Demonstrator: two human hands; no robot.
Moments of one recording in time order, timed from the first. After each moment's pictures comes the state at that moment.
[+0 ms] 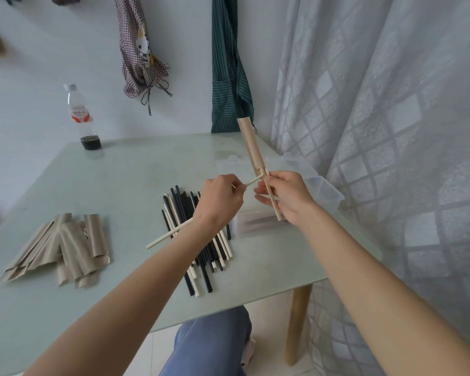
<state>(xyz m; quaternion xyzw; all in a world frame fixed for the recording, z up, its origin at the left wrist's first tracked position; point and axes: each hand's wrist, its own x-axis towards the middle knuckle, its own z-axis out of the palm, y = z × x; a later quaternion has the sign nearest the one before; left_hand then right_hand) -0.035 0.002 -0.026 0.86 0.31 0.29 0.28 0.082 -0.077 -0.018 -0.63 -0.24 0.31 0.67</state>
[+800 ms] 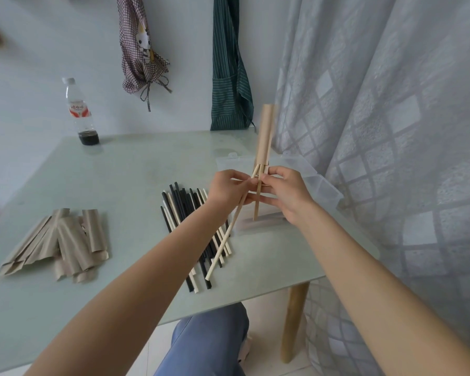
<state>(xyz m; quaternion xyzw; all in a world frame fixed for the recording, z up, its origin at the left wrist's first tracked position) -0.020 0.000 -0.021 0.66 0.32 0.28 0.62 0.076 -0.079 -0.016 -0.65 -0.28 0.29 0.65</state>
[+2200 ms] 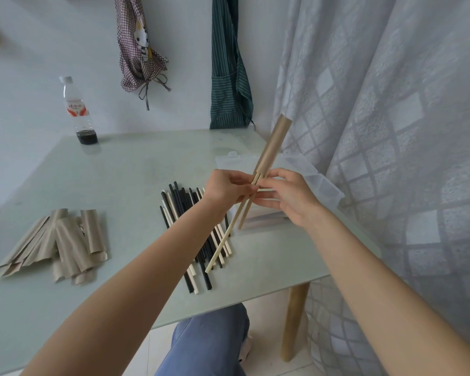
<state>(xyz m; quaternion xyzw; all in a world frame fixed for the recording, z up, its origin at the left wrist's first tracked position) -0.026 0.006 -0.023 0.68 0.27 0.27 0.63 0.077 -0.088 -0.014 -0.63 -0.28 0.34 0.64</state>
